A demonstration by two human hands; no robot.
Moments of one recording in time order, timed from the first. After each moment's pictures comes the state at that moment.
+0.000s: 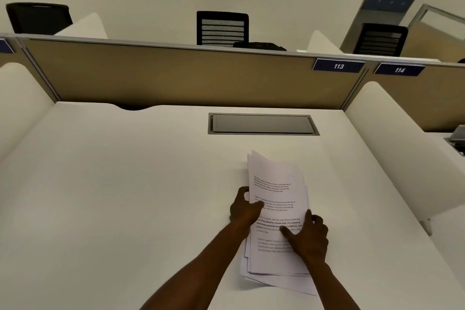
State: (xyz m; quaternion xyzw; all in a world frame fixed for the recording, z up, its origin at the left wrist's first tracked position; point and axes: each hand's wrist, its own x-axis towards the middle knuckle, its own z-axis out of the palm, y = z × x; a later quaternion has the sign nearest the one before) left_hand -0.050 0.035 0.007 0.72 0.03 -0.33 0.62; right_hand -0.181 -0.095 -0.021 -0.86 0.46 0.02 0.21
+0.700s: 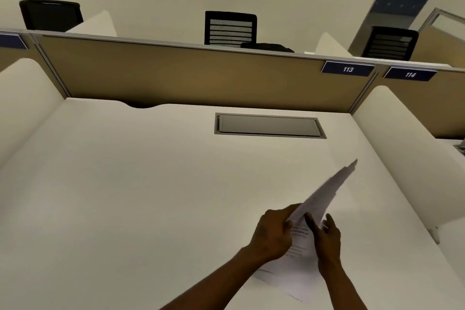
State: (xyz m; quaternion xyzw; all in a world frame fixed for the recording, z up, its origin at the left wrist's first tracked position) left_hand -0.104 0.043 0.043 0.75 -0.38 -0.19 0.50; right_hand -0.191 -0.107 -0.009 -0.64 0.48 -0.19 0.57
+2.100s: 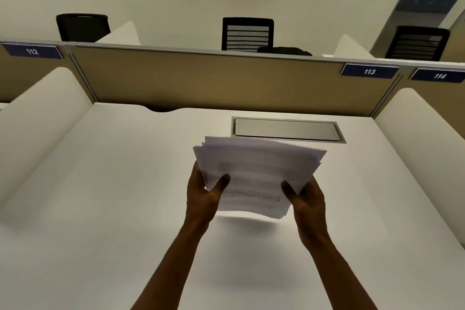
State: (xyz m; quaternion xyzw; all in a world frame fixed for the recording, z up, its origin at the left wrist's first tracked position) left_hand -0.003 0.168 0.092 0.68 -0.08 -0.04 0.73; right_hand -0.111 -0.029 0.097 -0.66 0.17 -0.25 0.69
